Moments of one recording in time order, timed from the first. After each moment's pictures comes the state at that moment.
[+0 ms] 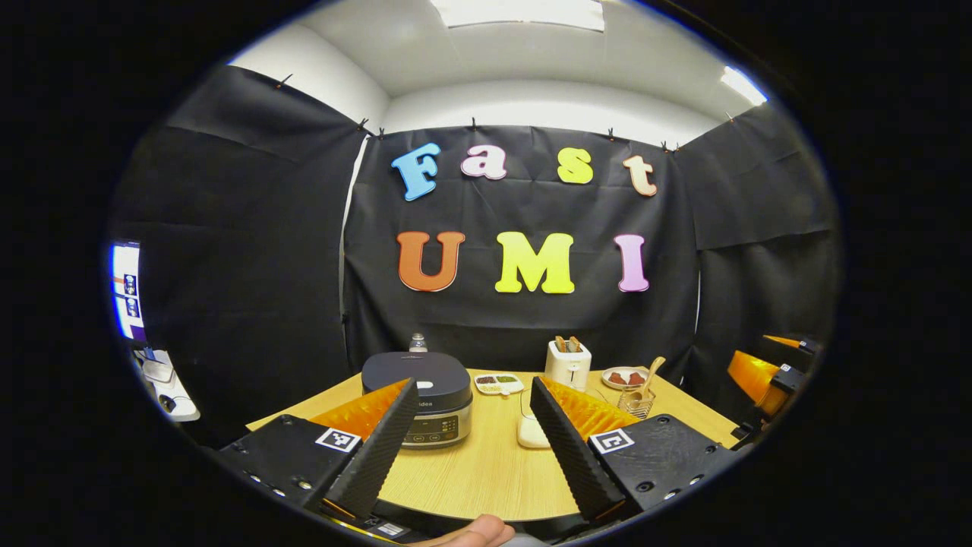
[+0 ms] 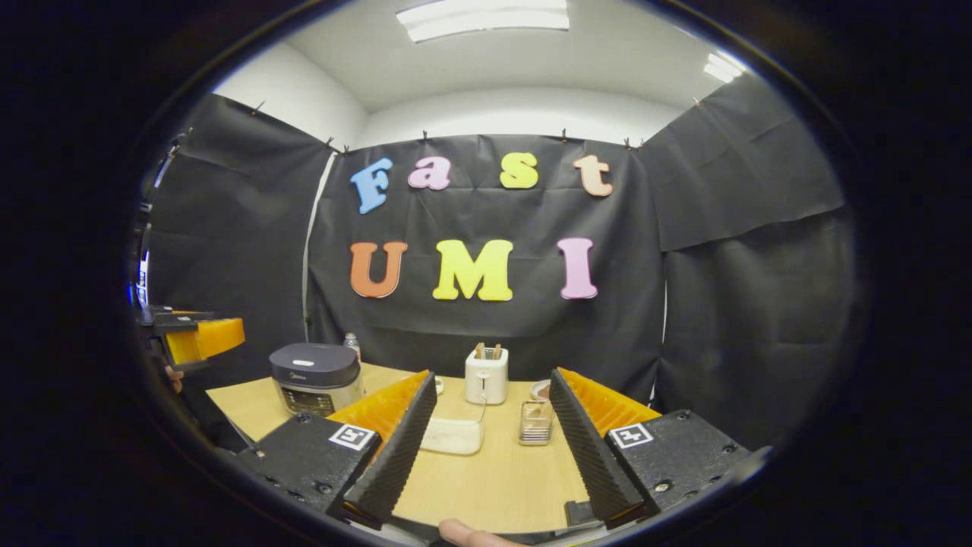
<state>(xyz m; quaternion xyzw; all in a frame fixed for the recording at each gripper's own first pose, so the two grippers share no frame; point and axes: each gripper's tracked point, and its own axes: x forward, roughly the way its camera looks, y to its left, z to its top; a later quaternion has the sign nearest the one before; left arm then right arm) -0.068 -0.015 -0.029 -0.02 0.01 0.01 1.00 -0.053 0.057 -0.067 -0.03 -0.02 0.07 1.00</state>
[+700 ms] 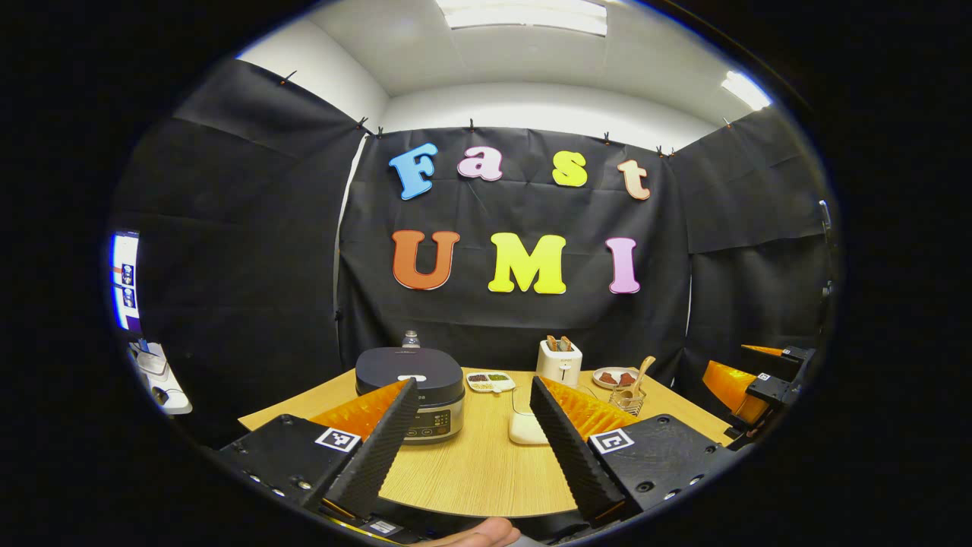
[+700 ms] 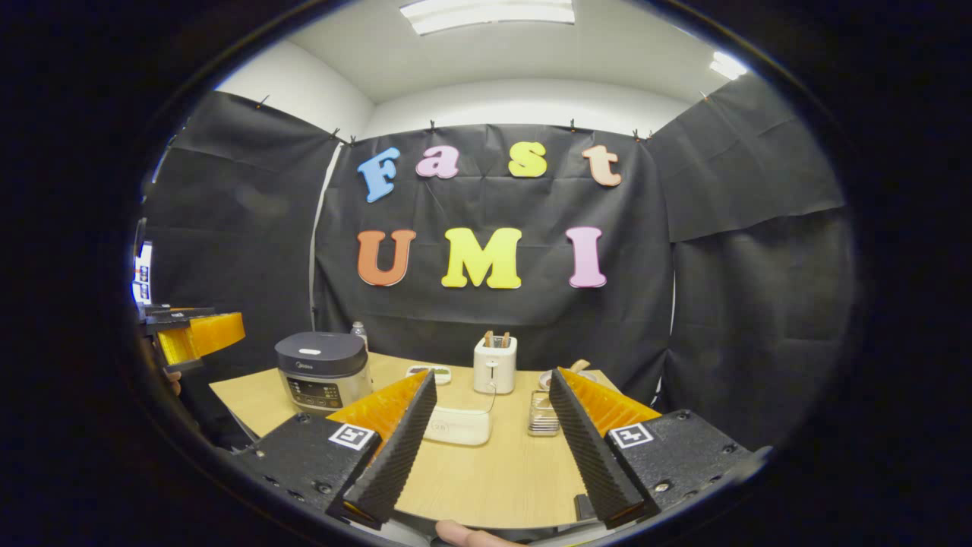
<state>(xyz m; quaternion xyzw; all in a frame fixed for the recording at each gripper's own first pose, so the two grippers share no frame) -0.076 -0.017 -0.037 -0.03 0.01 0.00 1.00 -0.051 0.072 -0.081 -0.03 -0.01 0.09 1.00</state>
